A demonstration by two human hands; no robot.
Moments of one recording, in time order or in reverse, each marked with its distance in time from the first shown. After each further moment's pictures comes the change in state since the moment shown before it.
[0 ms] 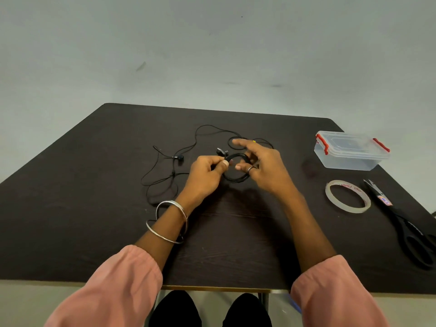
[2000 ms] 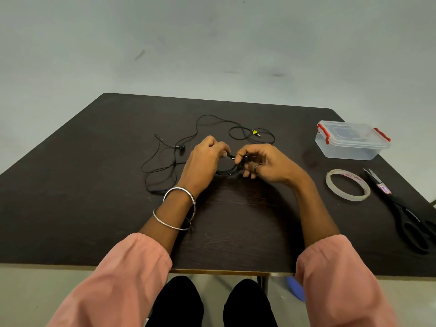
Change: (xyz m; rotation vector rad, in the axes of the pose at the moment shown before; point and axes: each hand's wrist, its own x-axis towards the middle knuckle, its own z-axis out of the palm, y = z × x) left_hand 0.003 -0.008 -0.011 0.628 0.108 0.494; right_hand -0.003 0.017 -0.010 0.189 -0.399 0.104
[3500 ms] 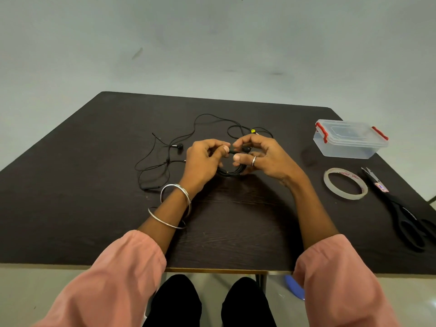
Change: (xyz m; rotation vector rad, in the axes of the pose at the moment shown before) left_hand 0.001 0.011 0.003 -0.657 0.045 -0.458; right_hand -0.002 -0.007 0.002 0.329 0.124 0.016
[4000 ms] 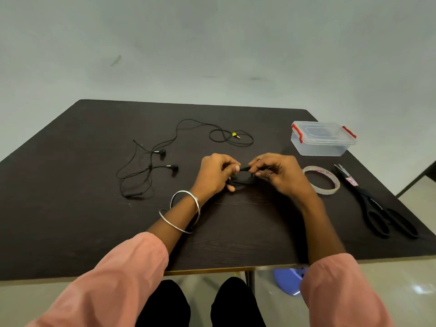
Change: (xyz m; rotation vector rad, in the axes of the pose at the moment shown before) left_hand -0.014 0.021 0.048 0.093 -0.285 -0.031; right_hand -0.050 0.032 -0.049 -0.476 0.224 -0.211
